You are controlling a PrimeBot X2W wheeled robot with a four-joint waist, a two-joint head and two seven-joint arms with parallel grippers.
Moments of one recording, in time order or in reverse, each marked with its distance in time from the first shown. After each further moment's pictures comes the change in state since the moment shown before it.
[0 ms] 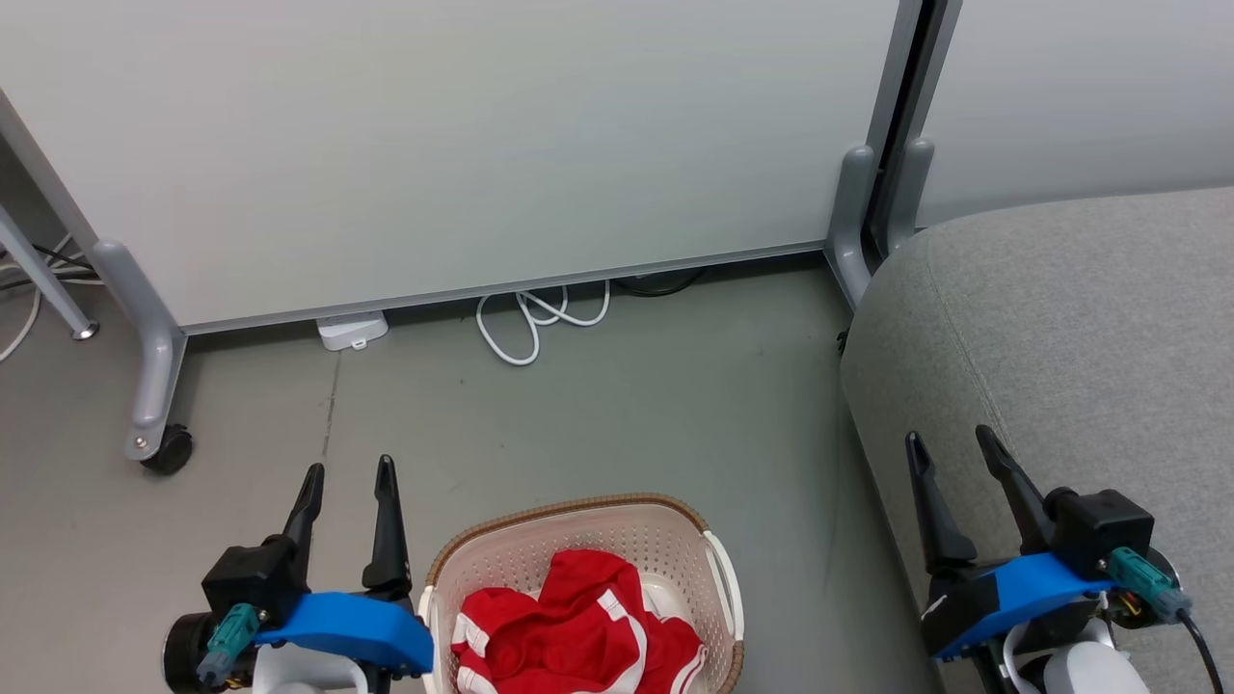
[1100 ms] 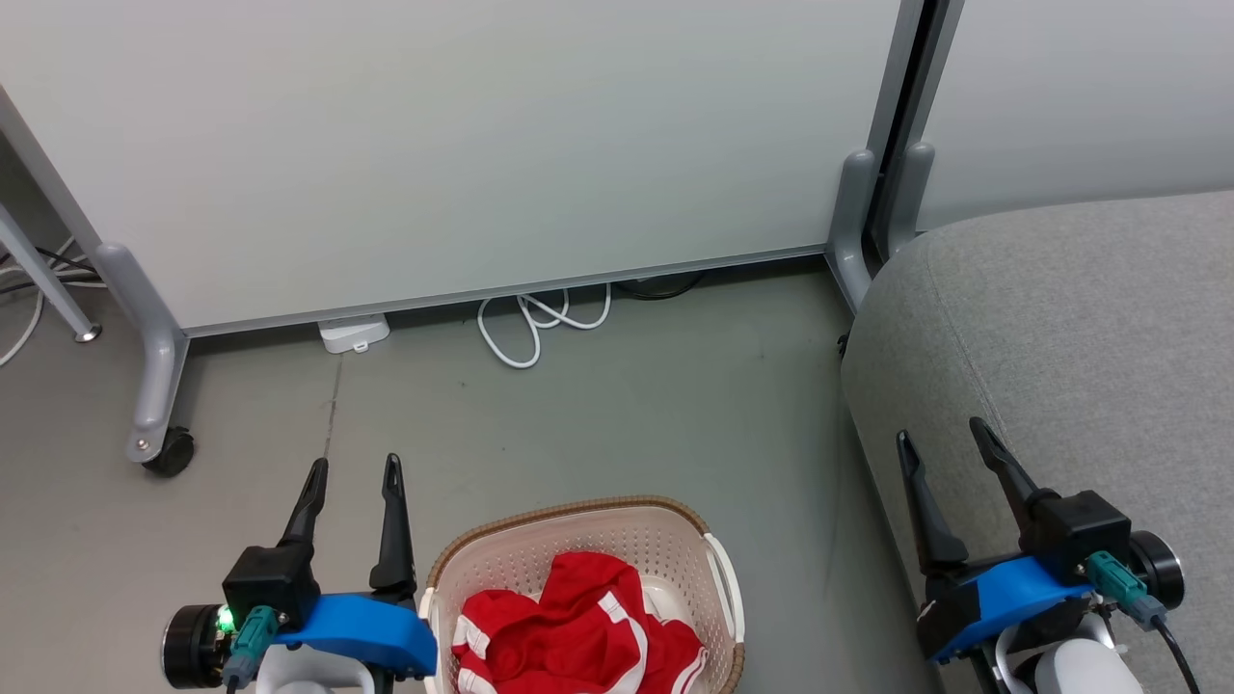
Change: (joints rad) left arm -0.007 -0.012 0.013 0.019 0.114 -0.002 -0.034; right arm -0.005 -0.001 0.004 0.000 -0.128 0.001 -0.038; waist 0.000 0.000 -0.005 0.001
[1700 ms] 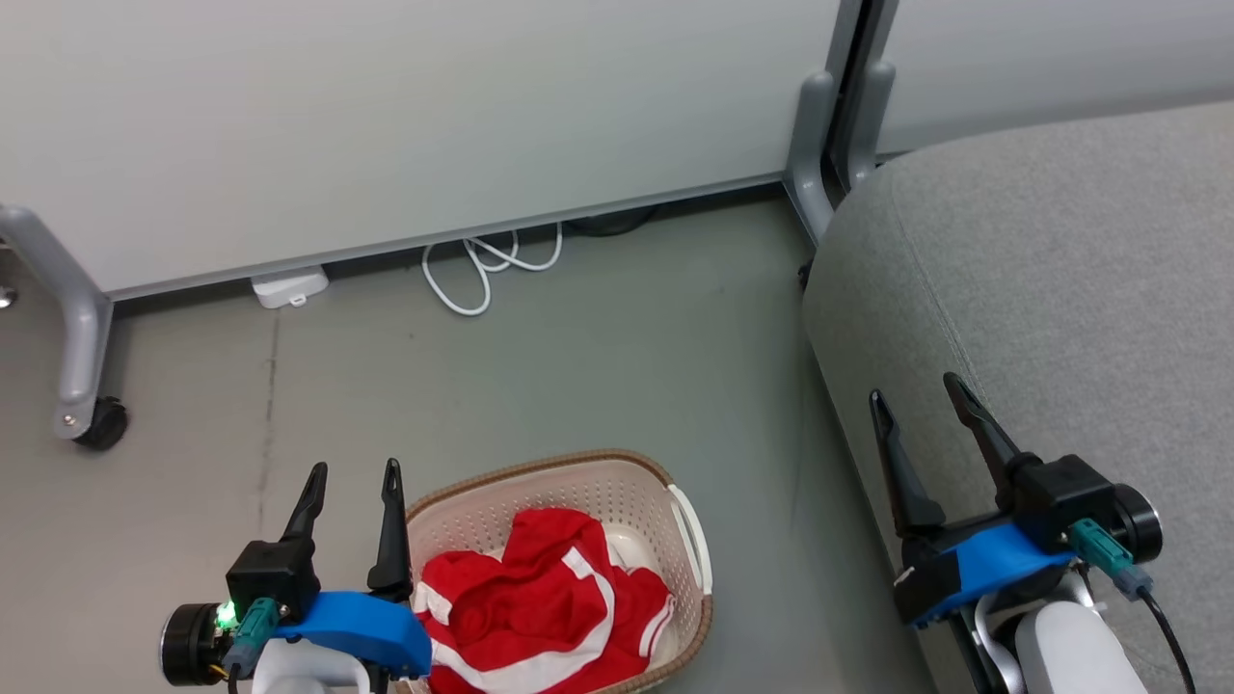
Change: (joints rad) left arm -0.024 0.007 0.003 0.061 0.007 -0.008 -0.001; right arm -0.051 -0.001 0.045 -0.028 0.009 0.000 0.000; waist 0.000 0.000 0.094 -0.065
